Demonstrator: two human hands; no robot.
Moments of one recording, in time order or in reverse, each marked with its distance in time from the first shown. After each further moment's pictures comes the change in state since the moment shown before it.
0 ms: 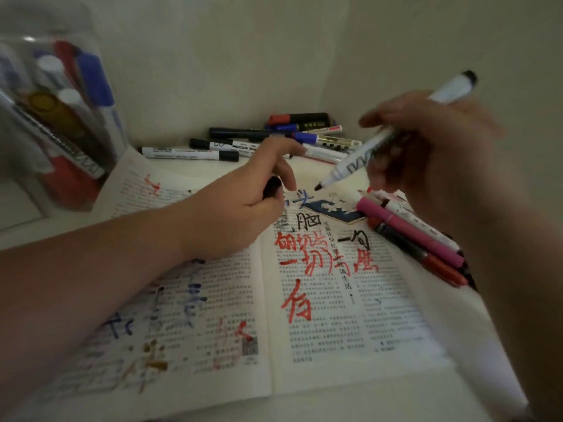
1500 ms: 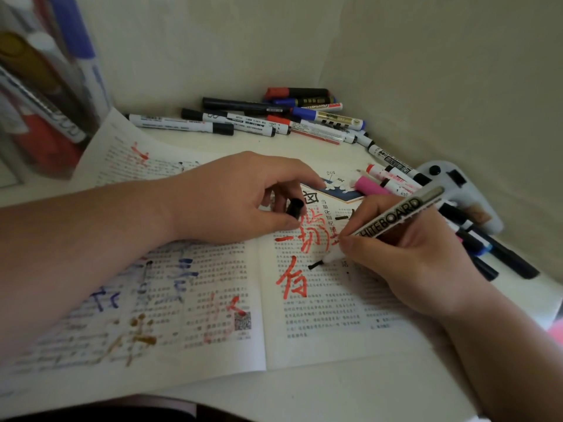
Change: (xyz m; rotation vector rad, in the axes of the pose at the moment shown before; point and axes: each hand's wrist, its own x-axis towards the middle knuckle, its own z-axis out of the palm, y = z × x) left_hand -0.003 0.002 0.002 0.170 -0.141 0.042; right_hand -0.082 0.042 0.003 -0.407 -0.171 0.108
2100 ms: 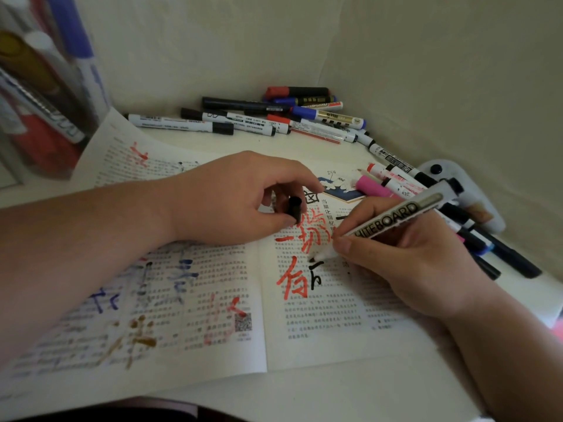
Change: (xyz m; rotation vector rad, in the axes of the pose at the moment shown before) left_hand 0.000 -0.003 -0.001 0.053 0.004 0.048; right_hand 0.002 0.003 -0.003 0.062 -0.091 0.010
